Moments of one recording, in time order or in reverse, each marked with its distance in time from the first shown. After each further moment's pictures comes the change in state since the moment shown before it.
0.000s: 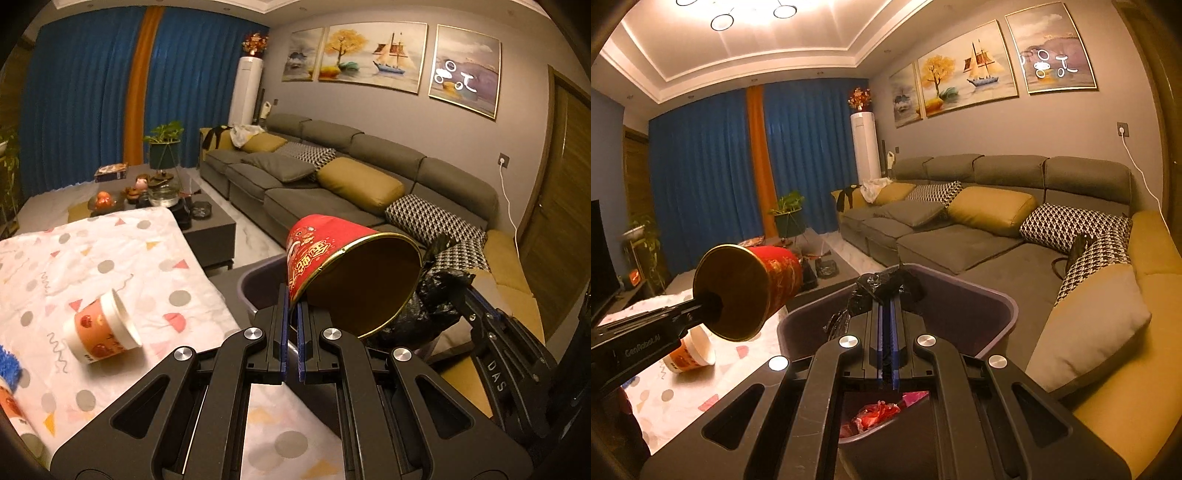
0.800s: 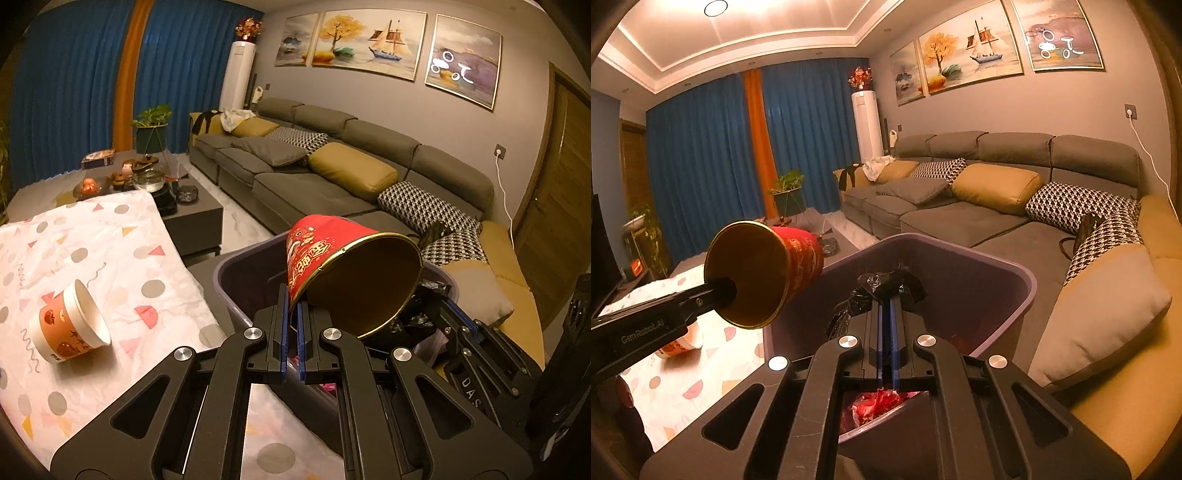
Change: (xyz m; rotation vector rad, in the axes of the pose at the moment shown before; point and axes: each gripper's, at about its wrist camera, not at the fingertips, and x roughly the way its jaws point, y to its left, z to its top) left arm 0.035 -0.004 -0.008 -0.009 0.058 -0.040; right arm 0.034 -0.008 -0.011 0.007 0.086 0.018
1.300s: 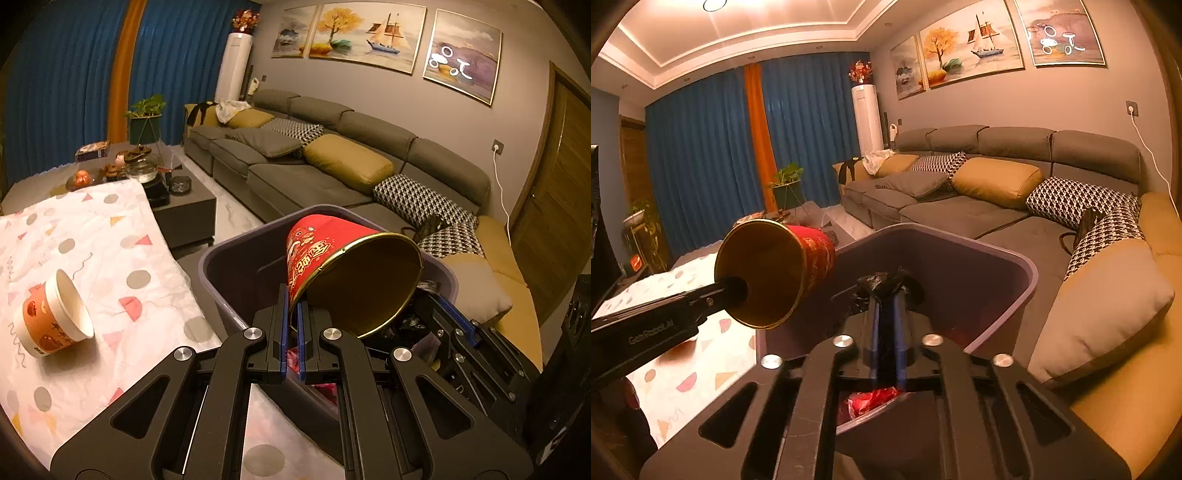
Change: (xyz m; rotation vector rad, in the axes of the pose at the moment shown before) left arm 0.016 -0.004 -0.004 -0.005 0.035 -0.022; right arm 0.006 -0.003 0.000 -0.001 0.023 0.000
